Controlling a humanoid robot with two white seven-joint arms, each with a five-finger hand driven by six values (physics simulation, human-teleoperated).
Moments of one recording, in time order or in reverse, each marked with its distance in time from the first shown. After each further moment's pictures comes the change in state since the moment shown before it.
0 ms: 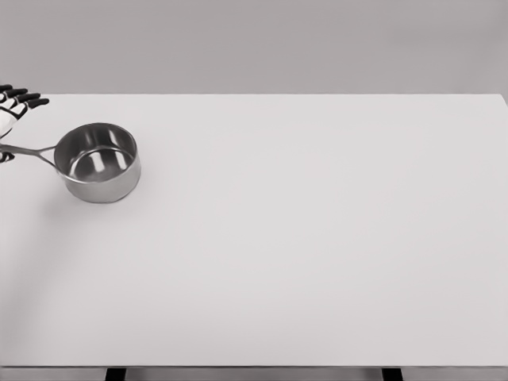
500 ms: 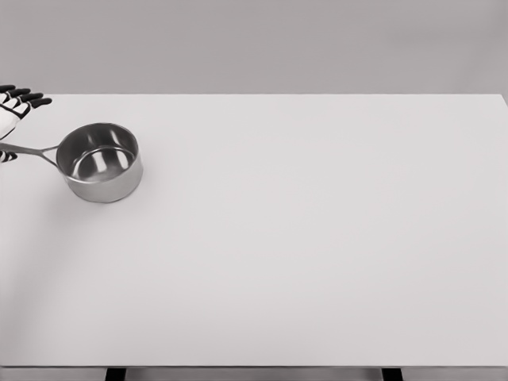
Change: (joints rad) left arm -0.015 -0.007 -0.011 0.015 0.000 0.000 -0.003; right arm 0.000 0.000 0.000 0.000 0.000 0.000 0.000
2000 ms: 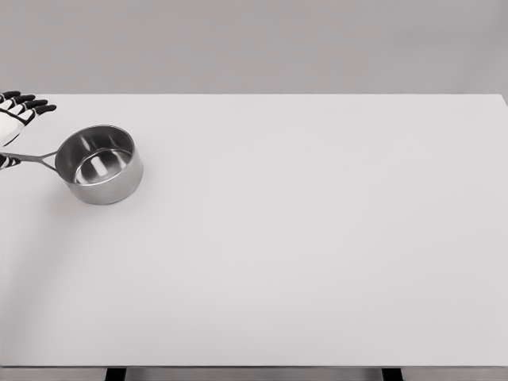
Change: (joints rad) left arm 0.021 0.003 -0.005 -0.018 -0.008 0.000 0.003; right arm 0.000 0.000 0.000 0.000 0.000 0.000 0.000
